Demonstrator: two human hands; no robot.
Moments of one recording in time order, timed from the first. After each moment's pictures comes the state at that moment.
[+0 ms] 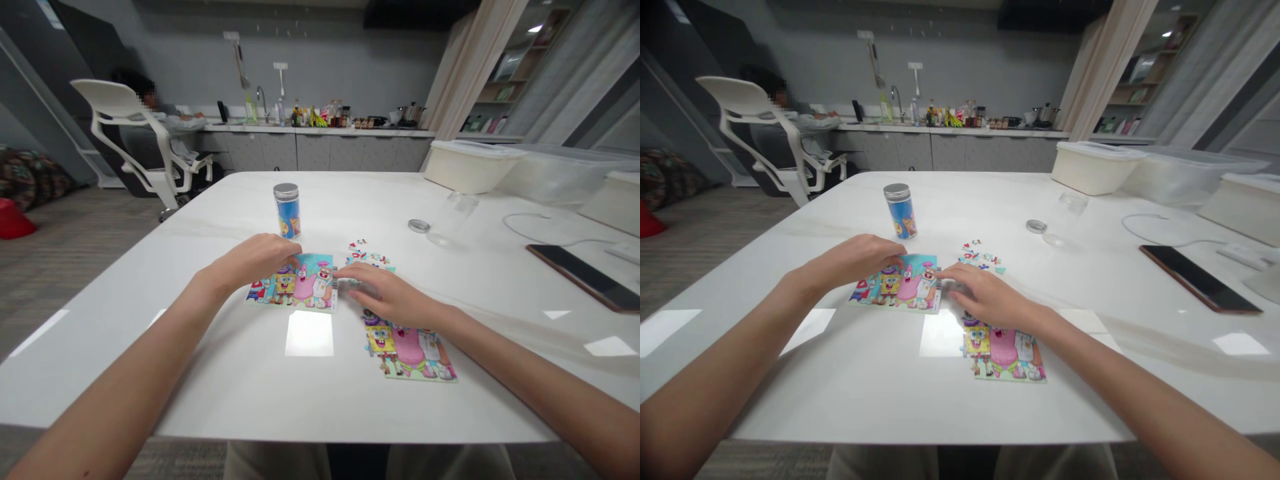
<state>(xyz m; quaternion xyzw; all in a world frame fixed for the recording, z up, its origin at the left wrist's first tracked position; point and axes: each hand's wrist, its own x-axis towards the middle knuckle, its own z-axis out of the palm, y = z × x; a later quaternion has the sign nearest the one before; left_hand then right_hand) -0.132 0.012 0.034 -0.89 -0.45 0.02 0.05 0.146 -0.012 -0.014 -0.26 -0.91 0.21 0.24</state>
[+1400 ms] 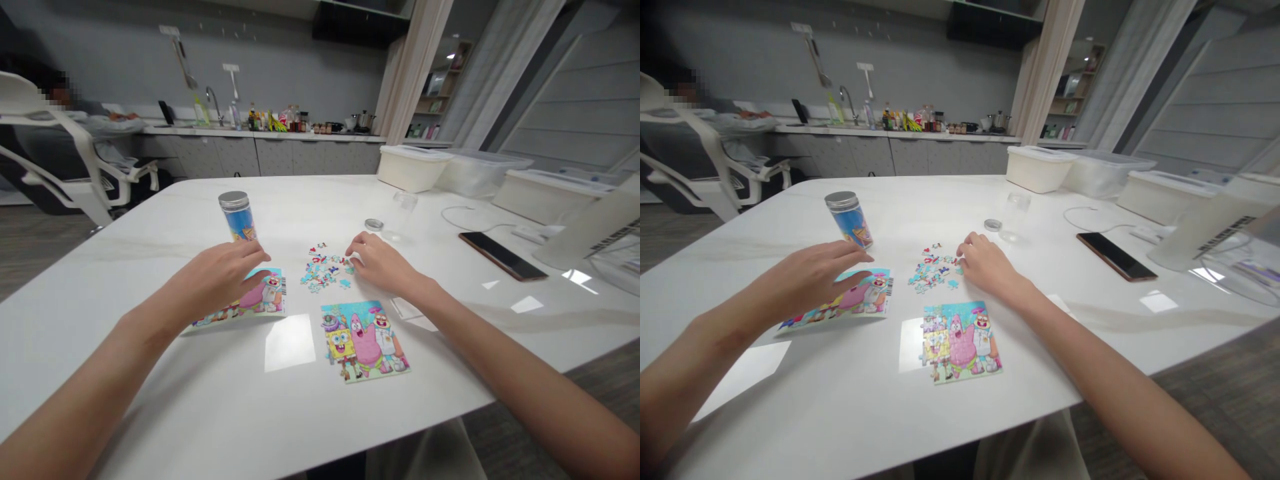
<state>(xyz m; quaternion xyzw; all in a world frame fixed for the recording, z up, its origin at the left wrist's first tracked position) -0.119 0.008 0.027 -0.91 -0.38 -0.10 0.13 0.193 0.015 0.003 -0.54 -0.83 -0.04 0.13</state>
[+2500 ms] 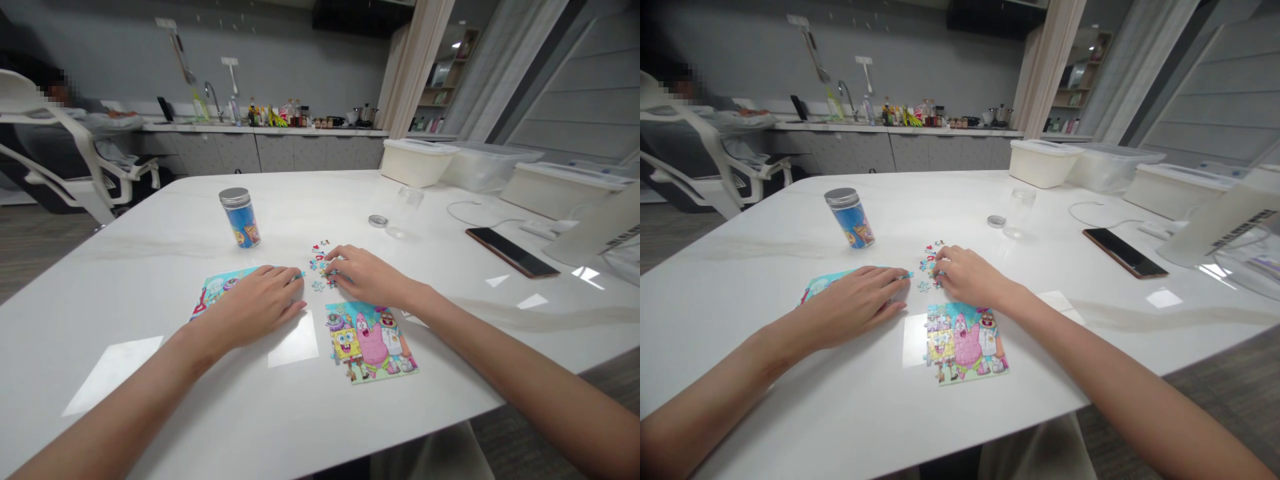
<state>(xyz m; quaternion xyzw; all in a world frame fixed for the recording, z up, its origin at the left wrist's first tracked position) -0.074 -0.014 -0.002 -0.94 -0.32 -0.06 0.10 0.170 0.005 -0.003 -0.38 -0.92 0.01 0.14</state>
